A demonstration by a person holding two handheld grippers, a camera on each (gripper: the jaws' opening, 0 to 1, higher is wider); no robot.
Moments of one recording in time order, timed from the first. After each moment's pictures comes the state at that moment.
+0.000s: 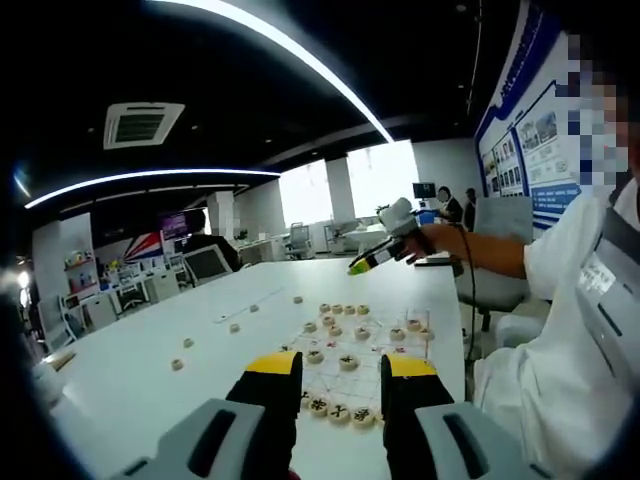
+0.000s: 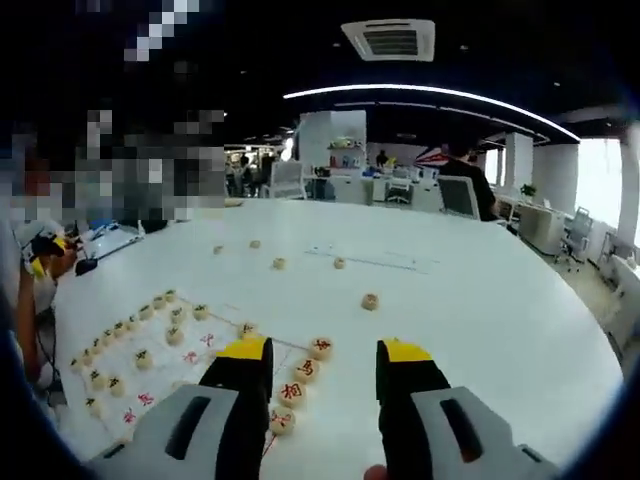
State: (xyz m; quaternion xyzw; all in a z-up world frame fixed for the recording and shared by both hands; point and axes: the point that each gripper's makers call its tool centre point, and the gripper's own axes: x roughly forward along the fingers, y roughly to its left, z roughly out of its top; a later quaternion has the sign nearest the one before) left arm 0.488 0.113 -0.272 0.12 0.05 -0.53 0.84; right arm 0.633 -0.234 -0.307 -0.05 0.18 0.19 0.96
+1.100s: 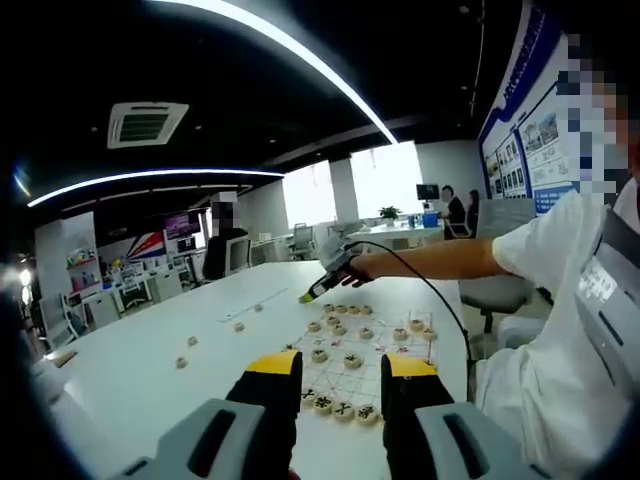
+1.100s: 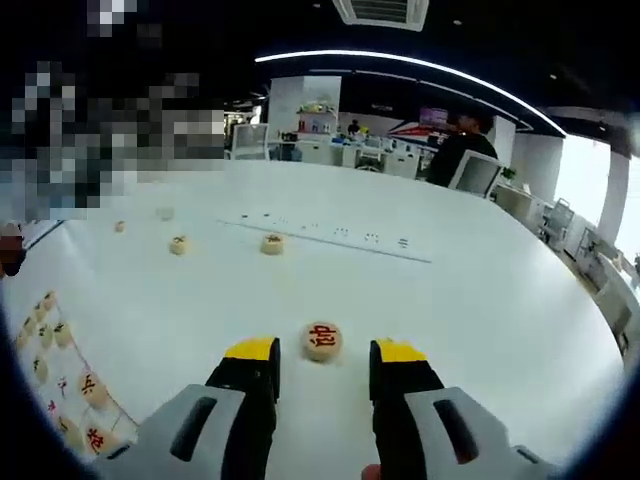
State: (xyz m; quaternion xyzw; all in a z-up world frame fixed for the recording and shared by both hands) left arm 0.490 0.121 -0.271 0.11 0.05 -0.52 0.84; right arm 0.797 -0.241 -0.399 -0.08 0.25 0.12 0.96
